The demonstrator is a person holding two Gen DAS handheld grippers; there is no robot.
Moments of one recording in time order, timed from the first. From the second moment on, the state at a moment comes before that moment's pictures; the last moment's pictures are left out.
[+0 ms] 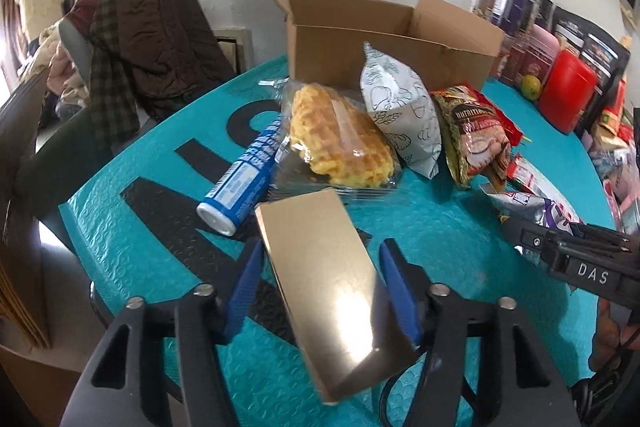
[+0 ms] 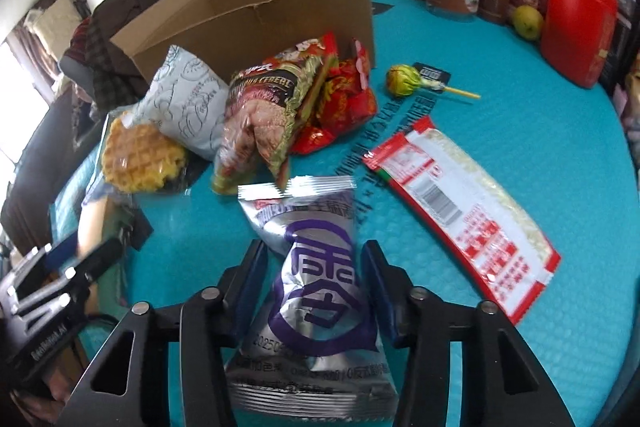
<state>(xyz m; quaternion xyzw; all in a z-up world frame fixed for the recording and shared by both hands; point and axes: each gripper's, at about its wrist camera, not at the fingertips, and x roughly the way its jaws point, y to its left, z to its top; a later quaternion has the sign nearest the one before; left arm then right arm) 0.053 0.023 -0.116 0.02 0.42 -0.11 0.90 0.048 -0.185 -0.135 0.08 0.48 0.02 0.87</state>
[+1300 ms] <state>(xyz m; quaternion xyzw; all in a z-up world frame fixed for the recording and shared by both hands) 0.009 -0.020 -0.126 0.06 0.43 -0.21 0.88 -0.037 -0.186 -0.137 0.04 0.45 0.00 0.89</state>
